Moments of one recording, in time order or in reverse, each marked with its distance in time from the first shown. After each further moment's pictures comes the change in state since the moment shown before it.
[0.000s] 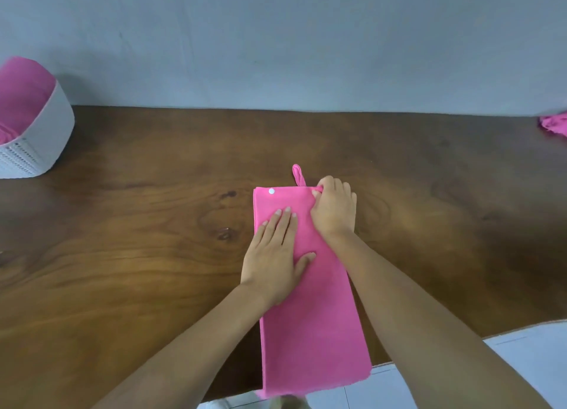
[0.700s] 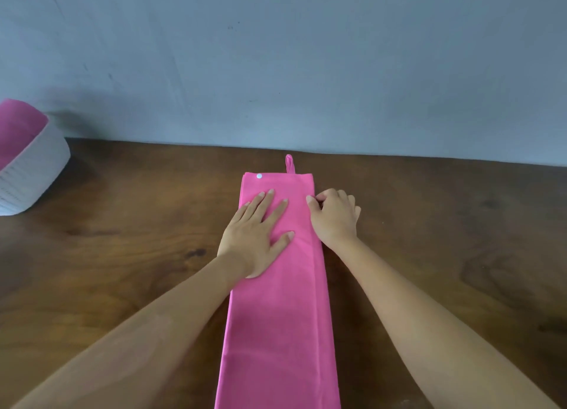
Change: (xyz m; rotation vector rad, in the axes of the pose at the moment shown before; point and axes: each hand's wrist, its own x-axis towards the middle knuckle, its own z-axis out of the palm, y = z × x) left_hand 0.173 -0.051 -0.007 0.179 -0.004 -0.136; right_hand 0.146 0.021 0.018 0.229 -0.240 0.022
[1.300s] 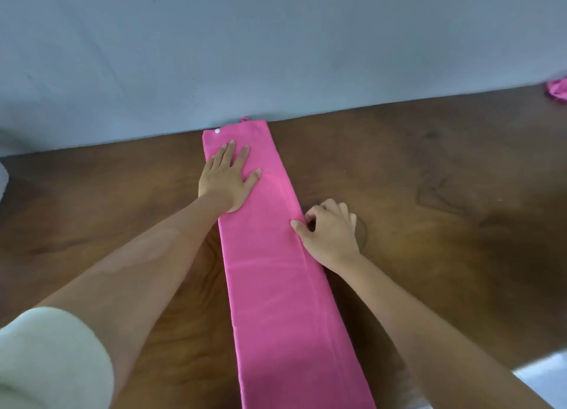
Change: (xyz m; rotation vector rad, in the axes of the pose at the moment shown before) left_hand 0.071 -0.022 -0.008 0.004 -0.077 -0.013; right_hand -0.131 0.030 -0.028 -0.037 -0.048 0.044
